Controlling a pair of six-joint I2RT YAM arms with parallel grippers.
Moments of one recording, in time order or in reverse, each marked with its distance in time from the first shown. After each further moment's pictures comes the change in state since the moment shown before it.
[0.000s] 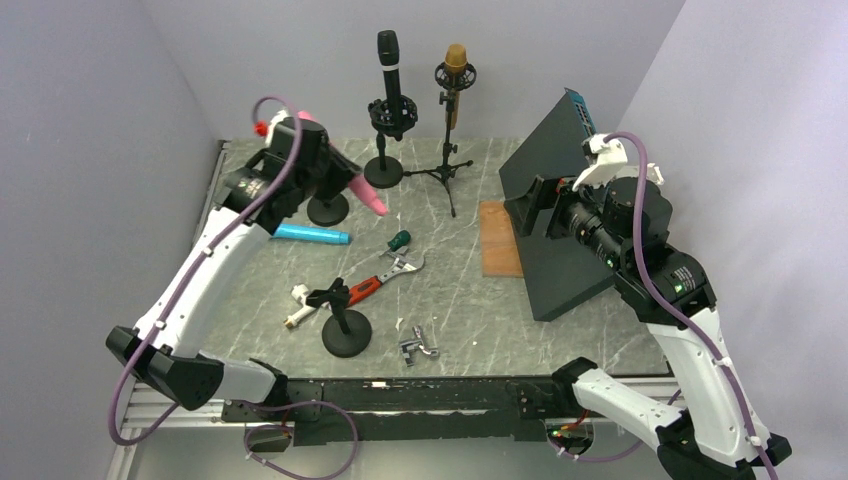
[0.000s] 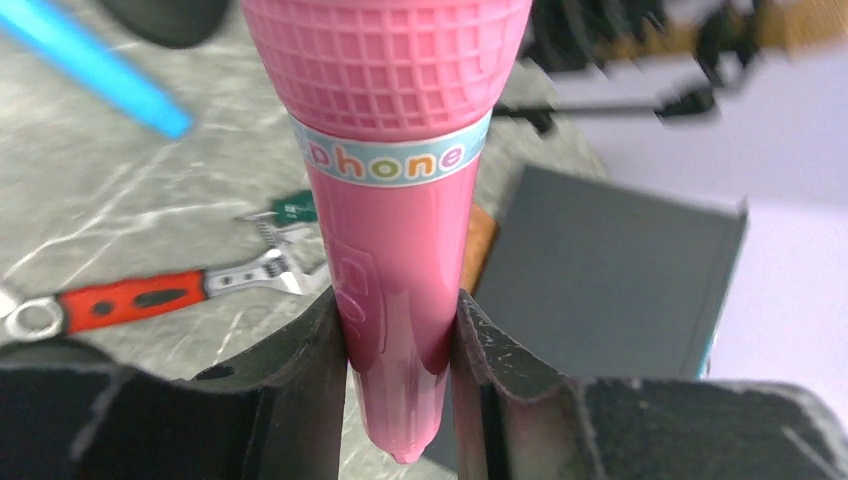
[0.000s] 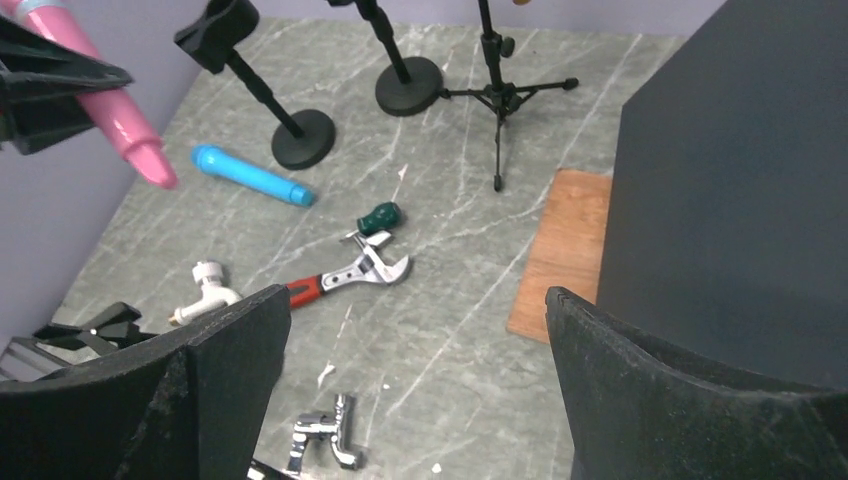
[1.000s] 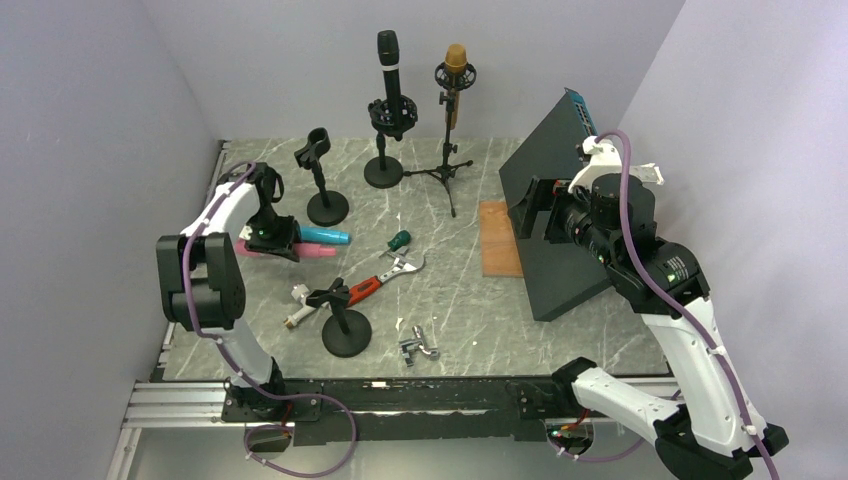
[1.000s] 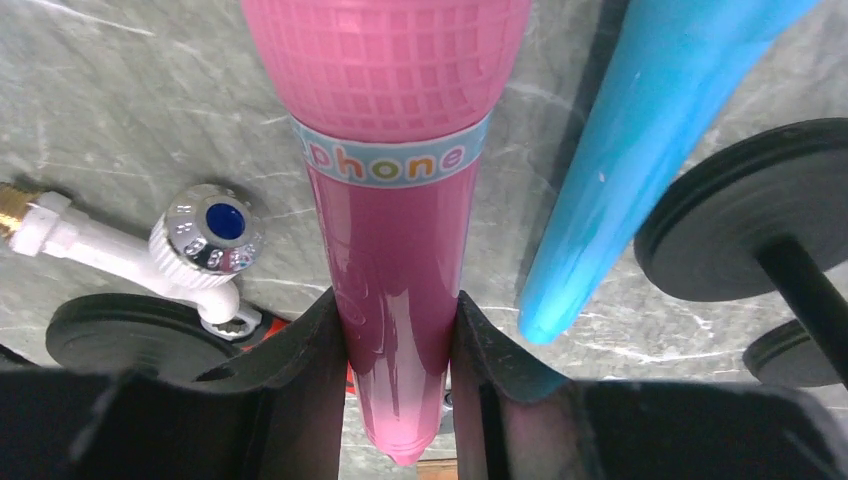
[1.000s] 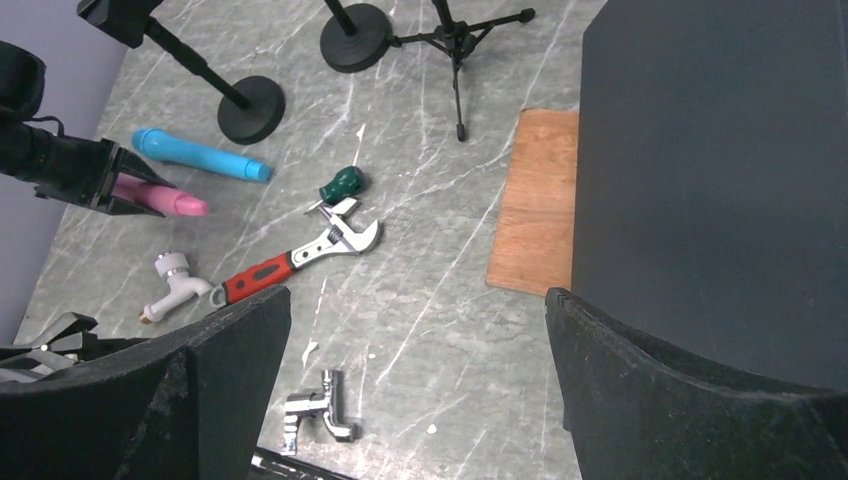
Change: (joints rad) left arm 0.531 0.392 -0.295 -0.204 0.180 -0.358; right arm 0.000 0.042 0.021 -0.129 0.083 0.061
